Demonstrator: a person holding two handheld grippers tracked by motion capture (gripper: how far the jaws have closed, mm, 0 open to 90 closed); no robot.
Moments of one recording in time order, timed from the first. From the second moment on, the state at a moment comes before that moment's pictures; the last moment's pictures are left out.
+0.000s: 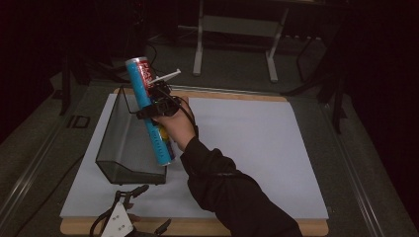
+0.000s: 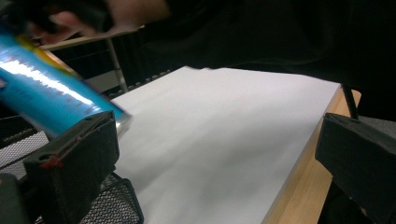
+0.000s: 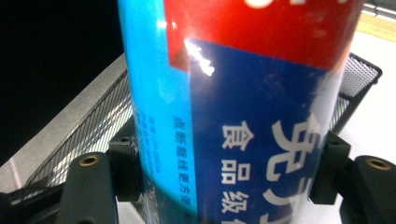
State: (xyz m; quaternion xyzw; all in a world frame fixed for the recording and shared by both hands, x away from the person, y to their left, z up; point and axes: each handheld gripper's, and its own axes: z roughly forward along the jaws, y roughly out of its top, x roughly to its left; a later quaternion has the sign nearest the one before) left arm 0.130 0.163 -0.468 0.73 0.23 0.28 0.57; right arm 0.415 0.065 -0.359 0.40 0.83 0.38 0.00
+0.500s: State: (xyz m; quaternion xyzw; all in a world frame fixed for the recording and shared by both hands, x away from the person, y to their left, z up) left arm 0.128 0.163 -0.467 0.73 0.23 0.28 0.58; right arm 0.424 0.096 -0.401 0.47 0.80 0.37 0.01
